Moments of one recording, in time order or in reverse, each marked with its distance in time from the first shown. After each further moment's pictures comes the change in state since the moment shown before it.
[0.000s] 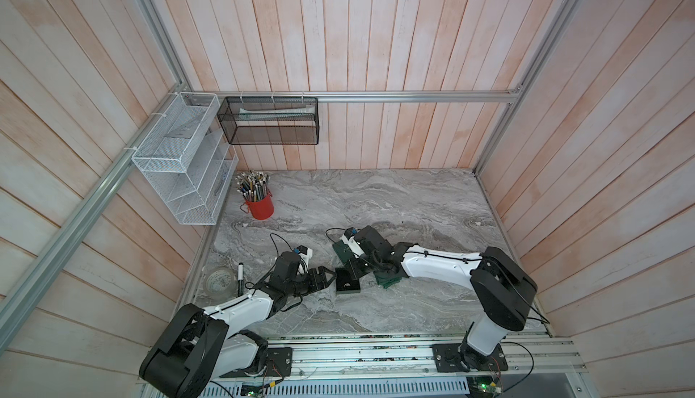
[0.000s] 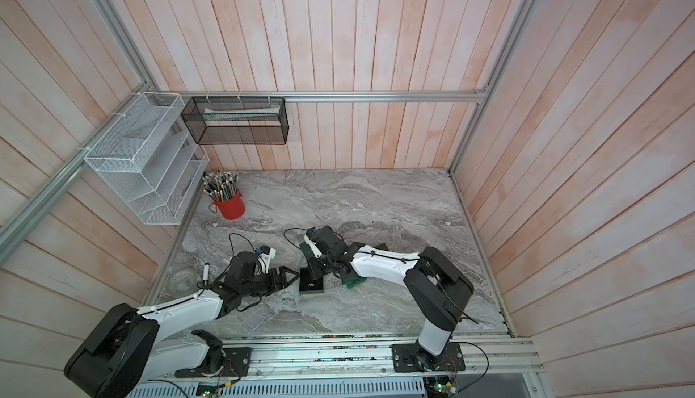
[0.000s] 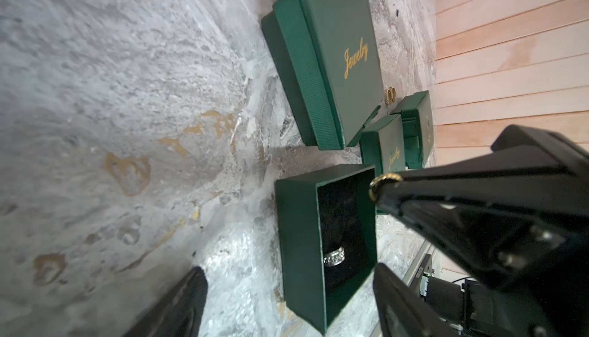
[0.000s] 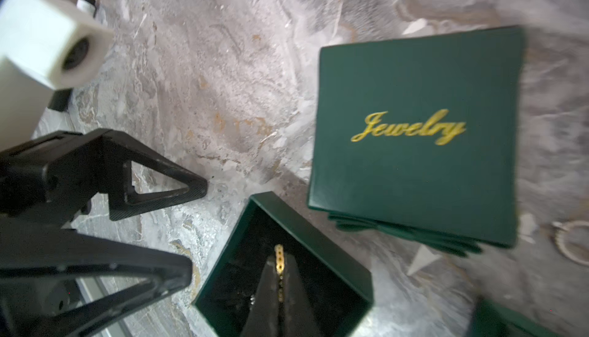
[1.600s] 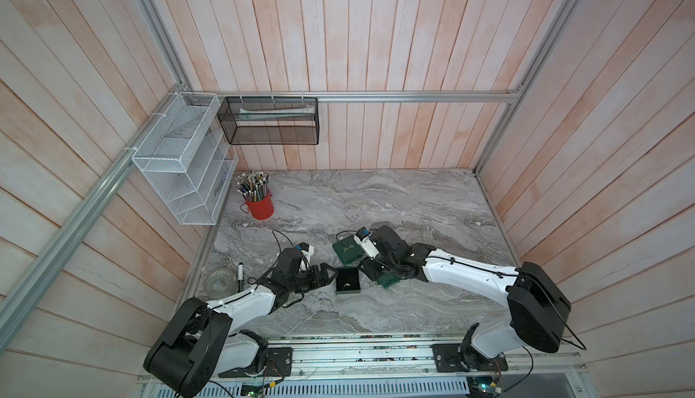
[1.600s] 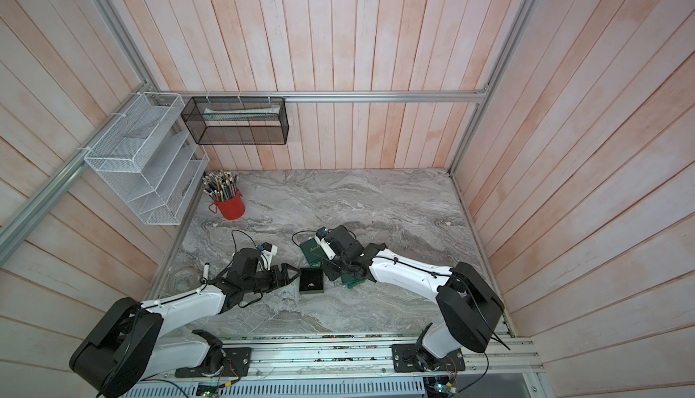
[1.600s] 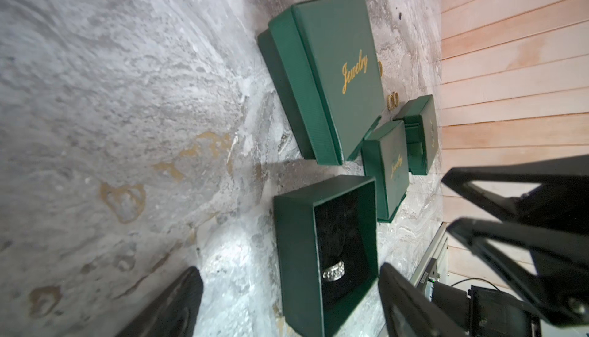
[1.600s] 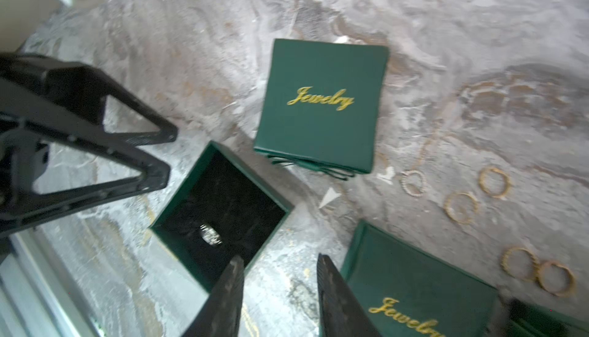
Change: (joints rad) left arm 0.000 0.021 0.026 -0.020 0.000 0.019; right arm 0.020 -0.181 -0.074 -0.127 0.078 -0.235
